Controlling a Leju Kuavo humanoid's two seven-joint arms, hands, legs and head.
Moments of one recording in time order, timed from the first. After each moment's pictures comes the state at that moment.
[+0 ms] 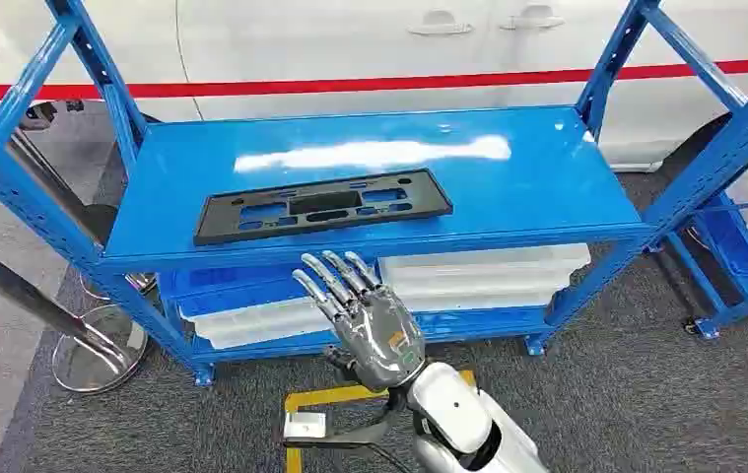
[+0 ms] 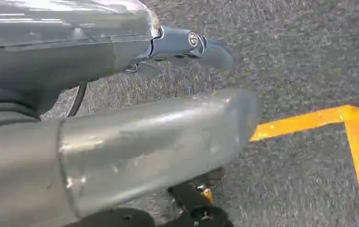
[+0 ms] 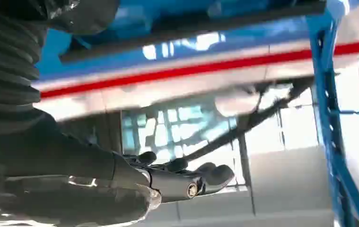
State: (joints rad) left arm -0.04 -0.30 1.08 -0.58 -1.17 -0.01 -0.38; right arm -0.23 0.02 0.67 -1.69 1.34 -0.24 -0.02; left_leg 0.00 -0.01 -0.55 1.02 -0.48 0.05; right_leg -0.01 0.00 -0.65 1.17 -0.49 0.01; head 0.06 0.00
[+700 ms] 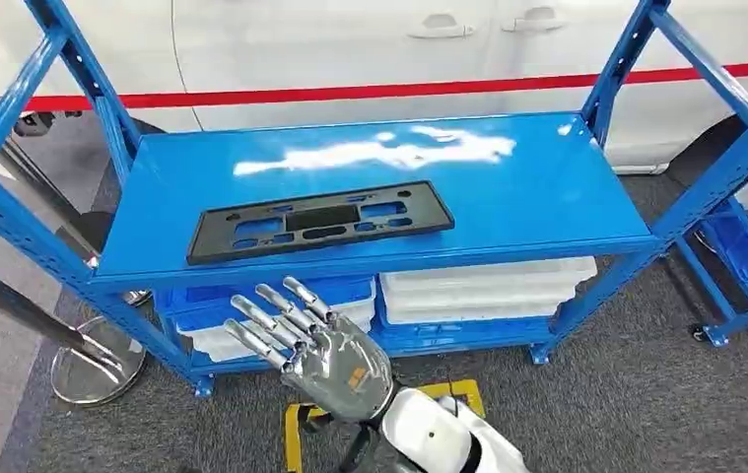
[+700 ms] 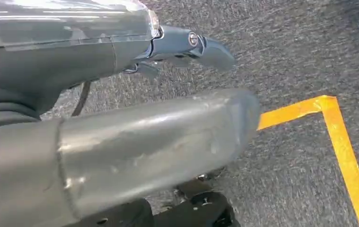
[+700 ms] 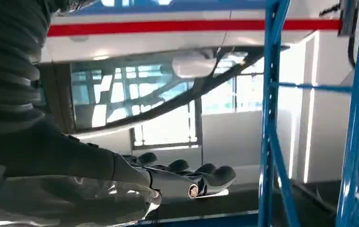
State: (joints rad) left arm -0.07 -0.34 1.17 -0.64 -1.31 -0.07 -0.40; right arm -0.25 0.04 0.77 -1.68 1.47 -0.28 -0.10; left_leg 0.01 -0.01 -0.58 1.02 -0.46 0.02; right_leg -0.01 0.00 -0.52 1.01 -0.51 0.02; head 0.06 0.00
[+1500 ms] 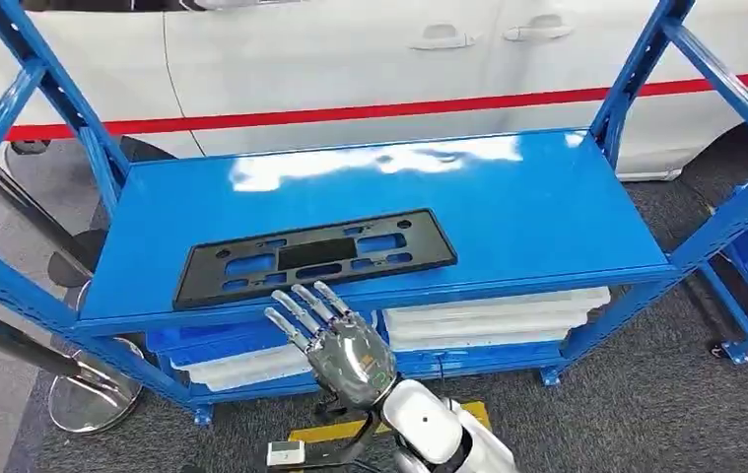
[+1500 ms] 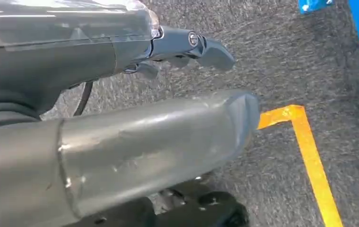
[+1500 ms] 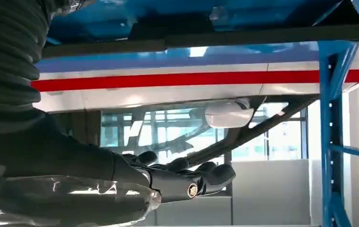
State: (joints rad) left arm -0.07 -0.33 1.17 -0.62 -1.30 -0.05 -0.40; right arm -0.23 0.09 0.68 -1.47 1.44 -0.31 -0.08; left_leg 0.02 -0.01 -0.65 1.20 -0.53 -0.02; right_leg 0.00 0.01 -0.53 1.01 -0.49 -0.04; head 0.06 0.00
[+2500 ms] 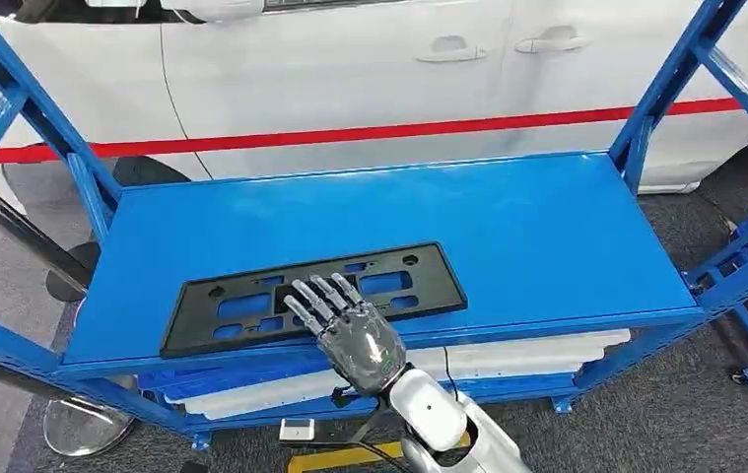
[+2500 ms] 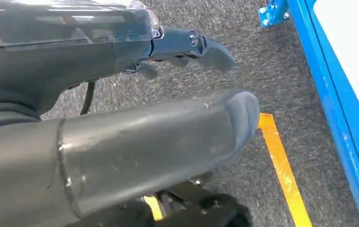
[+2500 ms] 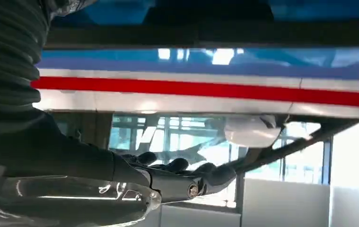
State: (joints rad) left arm -0.07 -0.31 1.14 -0.61 -1.32 -0.05 -0.41; right arm -0.24 0.09 0.62 -1.41 1.54 -0.25 -0.05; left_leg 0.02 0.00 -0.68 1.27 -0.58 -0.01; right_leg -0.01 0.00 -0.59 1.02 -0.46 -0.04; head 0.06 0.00
